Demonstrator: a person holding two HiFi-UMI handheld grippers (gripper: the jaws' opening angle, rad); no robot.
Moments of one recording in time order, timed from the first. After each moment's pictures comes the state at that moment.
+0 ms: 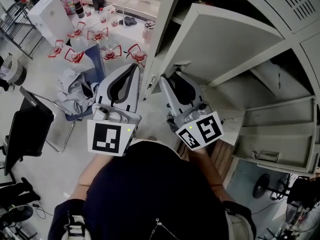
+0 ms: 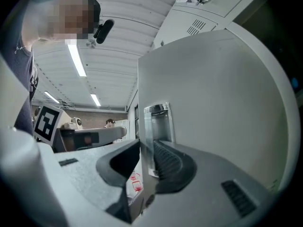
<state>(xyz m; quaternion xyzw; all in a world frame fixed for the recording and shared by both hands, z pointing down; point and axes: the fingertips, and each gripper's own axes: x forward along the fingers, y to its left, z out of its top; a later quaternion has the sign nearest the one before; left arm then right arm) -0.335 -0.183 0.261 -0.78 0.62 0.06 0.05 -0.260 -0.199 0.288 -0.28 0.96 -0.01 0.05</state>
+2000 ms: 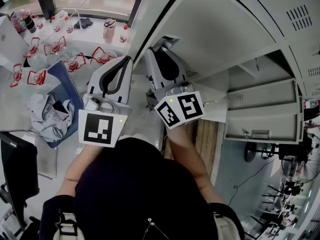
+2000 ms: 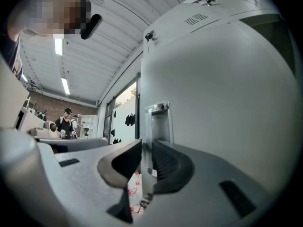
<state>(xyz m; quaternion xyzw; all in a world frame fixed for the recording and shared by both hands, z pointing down) -0.346 -0.278 0.282 -0.87 0.49 0.09 0.03 -0.287 -0.313 0.283 -0.46 0.88 0.02 0.05</state>
